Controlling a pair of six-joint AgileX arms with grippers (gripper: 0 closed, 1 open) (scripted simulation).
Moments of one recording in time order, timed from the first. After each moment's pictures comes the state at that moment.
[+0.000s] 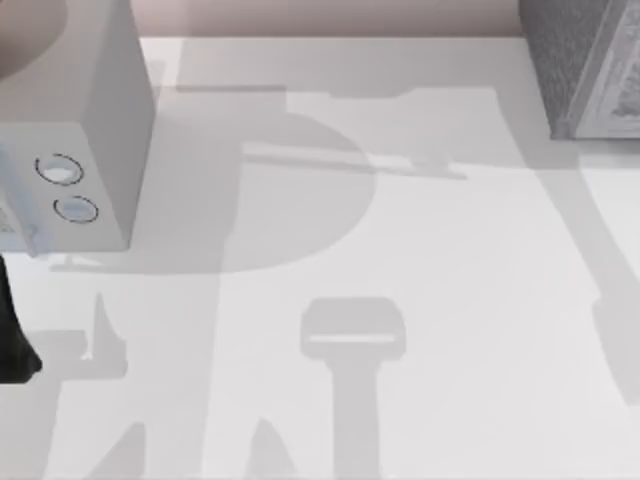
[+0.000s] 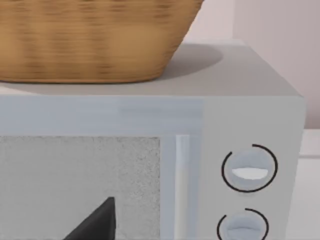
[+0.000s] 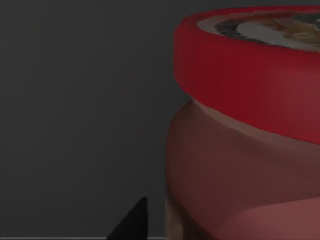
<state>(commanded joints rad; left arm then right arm) 0.00 0.00 0.00 0.00 0.00 0.00 0.21 1.79 2.20 -0.41 0.24 0.02</state>
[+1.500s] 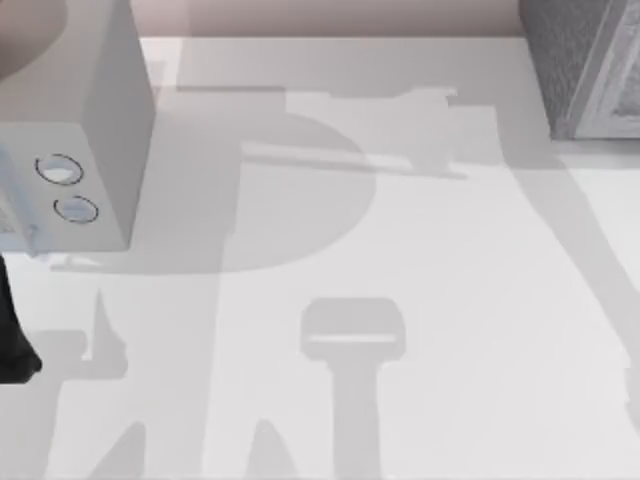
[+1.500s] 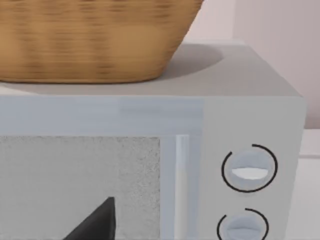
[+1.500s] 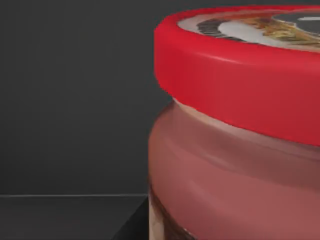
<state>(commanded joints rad) 0.00 0.00 0.00 0.00 0.00 0.00 0.33 1.57 2.16 -0.59 0.35 0.03</state>
